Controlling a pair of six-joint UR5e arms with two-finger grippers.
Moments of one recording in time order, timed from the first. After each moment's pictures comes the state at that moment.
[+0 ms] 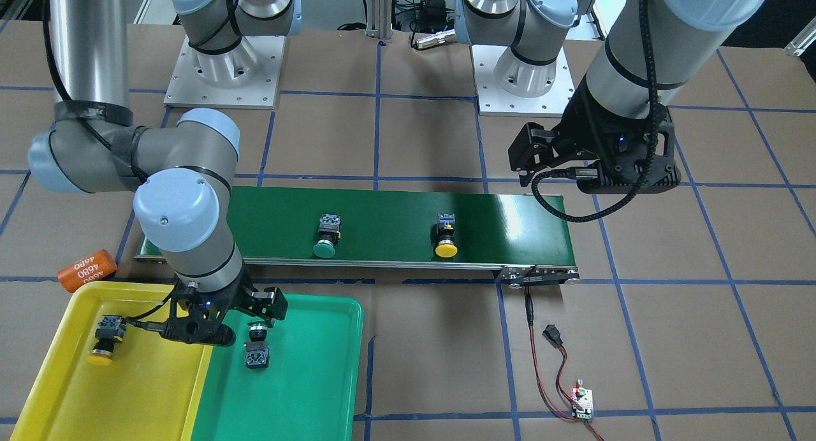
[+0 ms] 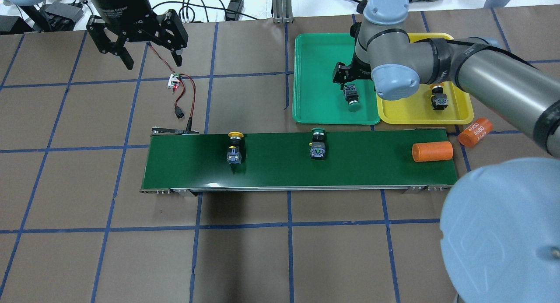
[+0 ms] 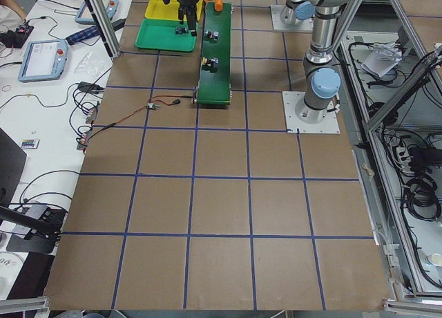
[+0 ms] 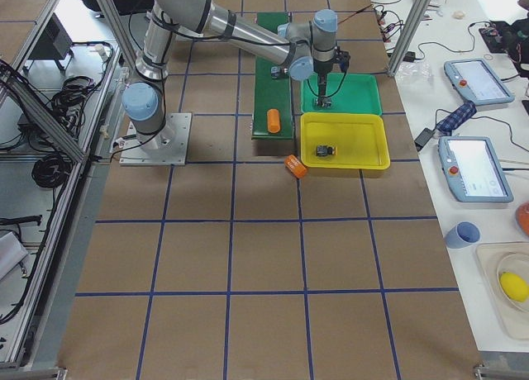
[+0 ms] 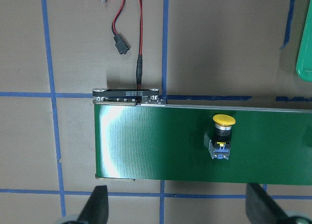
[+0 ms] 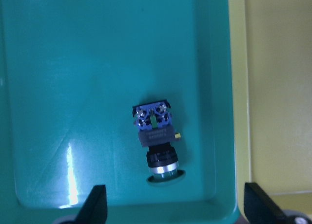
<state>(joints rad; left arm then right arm) -1.59 -1.78 -1.26 -1.76 1.58 -0.05 1.64 -1.12 1.60 -2.15 -1.59 0.17</state>
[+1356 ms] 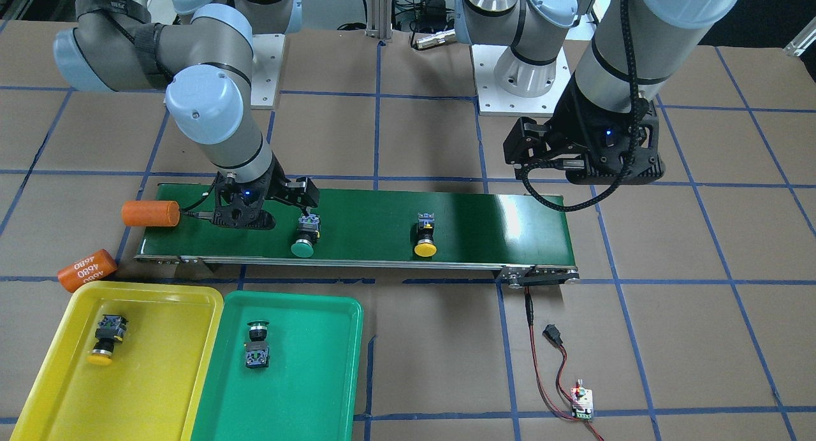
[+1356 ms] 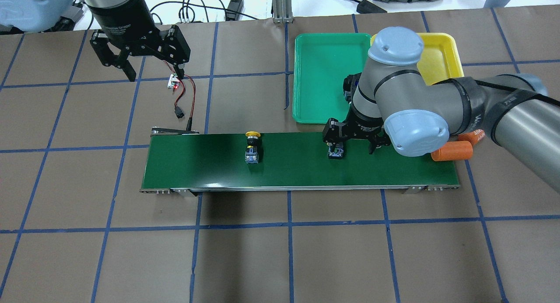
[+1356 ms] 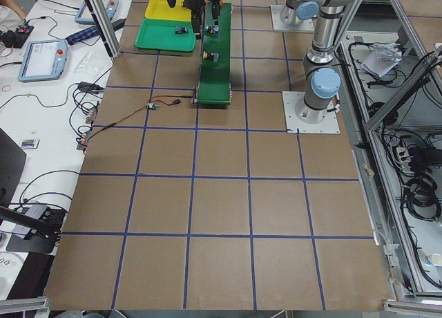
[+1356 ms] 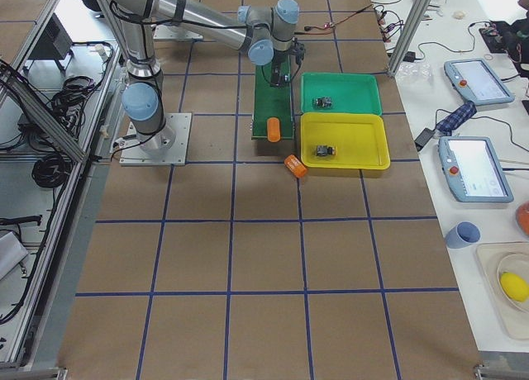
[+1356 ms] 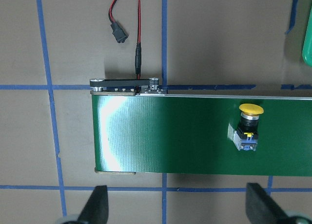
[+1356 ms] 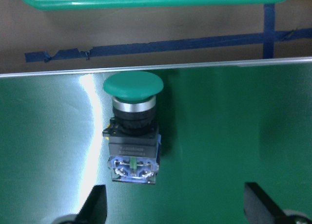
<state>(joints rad) -1.60 -1.74 -1.36 -1.70 1.59 -0.04 1.70 -1.39 1.91 -1.99 -1.46 0.18</state>
